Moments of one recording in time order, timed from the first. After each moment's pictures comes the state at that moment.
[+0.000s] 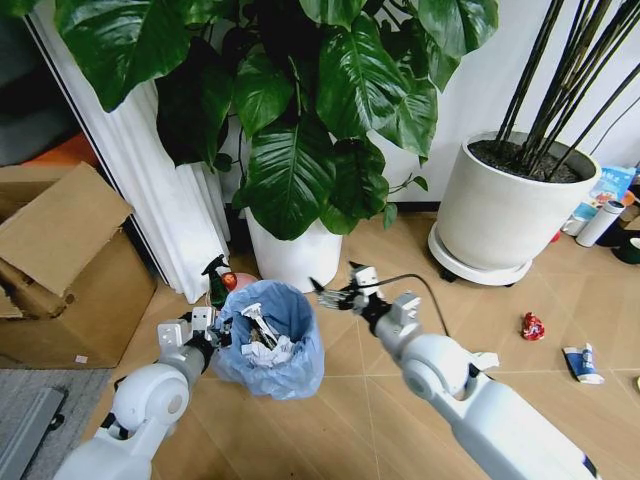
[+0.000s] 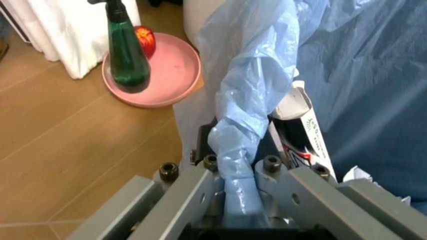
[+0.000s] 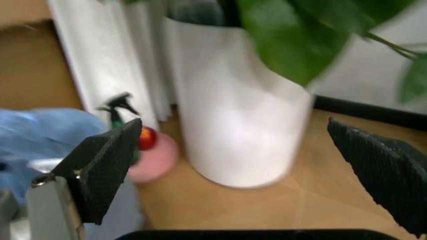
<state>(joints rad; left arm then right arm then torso) 1.29 -1.04 -0.39 -2.02 -0.77 0.62 -0.32 -1.06 1.01 0.06 1.98 0.52 -0.27 0.14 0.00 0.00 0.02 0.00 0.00</state>
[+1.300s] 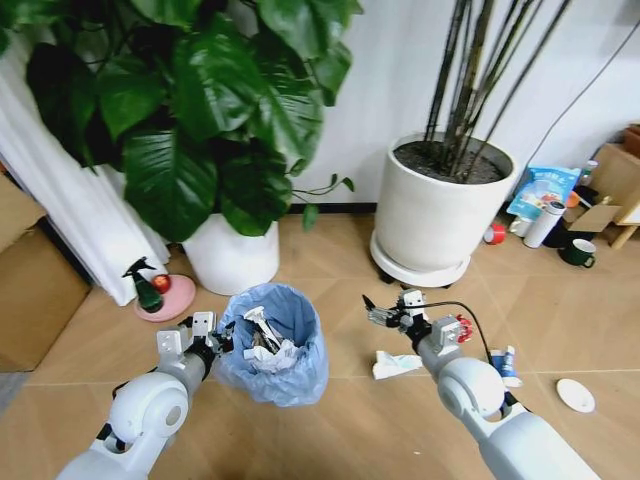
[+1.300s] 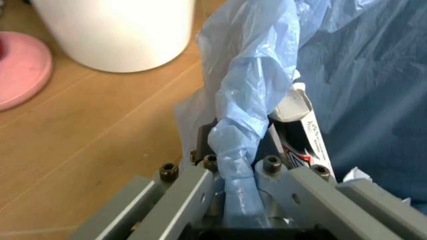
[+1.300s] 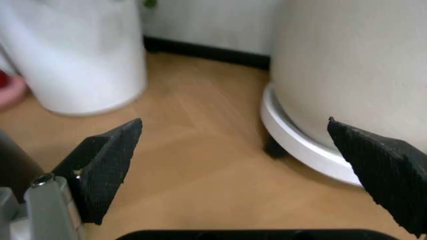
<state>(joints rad) 1.32 -1.04 -0.39 -2.07 -0.76 0.62 -0.32 -1.18 1.01 0.25 1.78 0.44 -0.17 0.00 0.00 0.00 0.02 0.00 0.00</state>
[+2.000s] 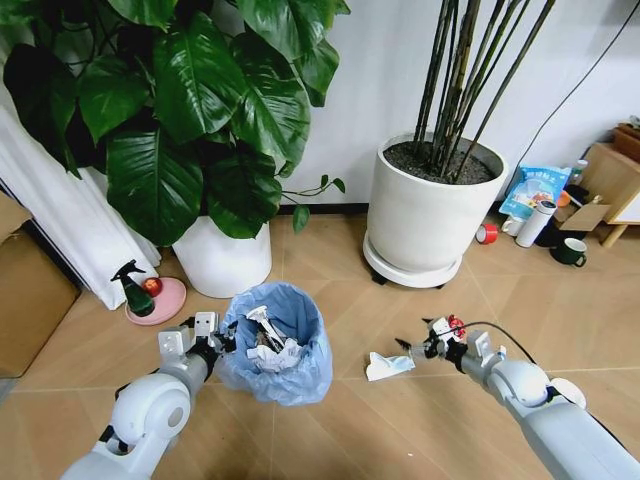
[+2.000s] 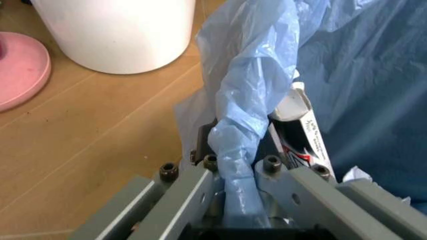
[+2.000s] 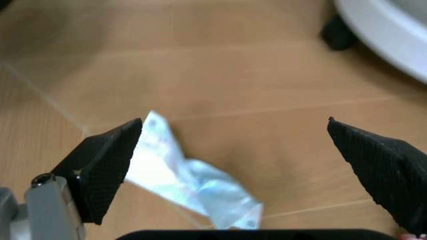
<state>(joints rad) 1.32 -1.05 -0.39 -2.07 -0.76 0.62 -0.31 -1.08 0.95 0.23 1.35 0.28 -0.11 -0.49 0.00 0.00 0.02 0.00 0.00</state>
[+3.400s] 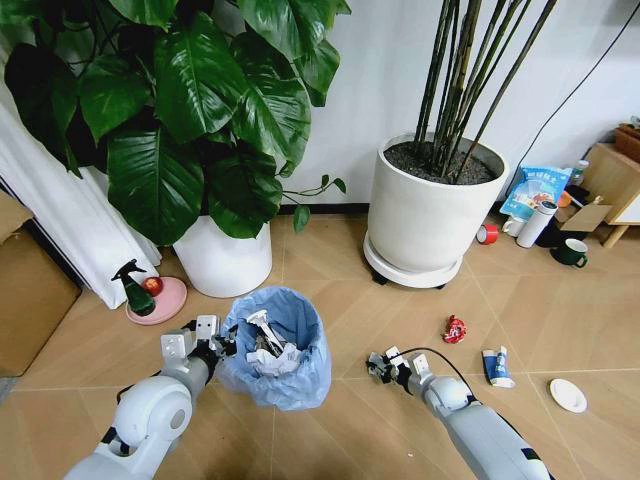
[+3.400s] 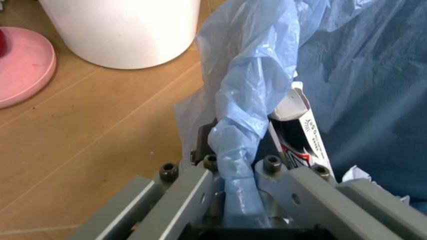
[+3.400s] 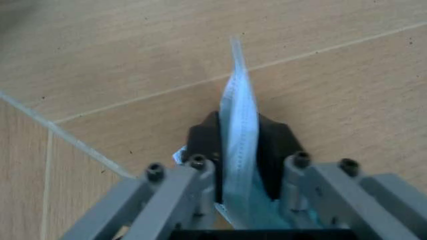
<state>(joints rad) 1.32 -1.05 -0.38 -2.05 -0.74 0.61 -0.31 -0.90 1.22 0.10 0.93 0.24 -0.07 -0.38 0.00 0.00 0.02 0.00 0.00</state>
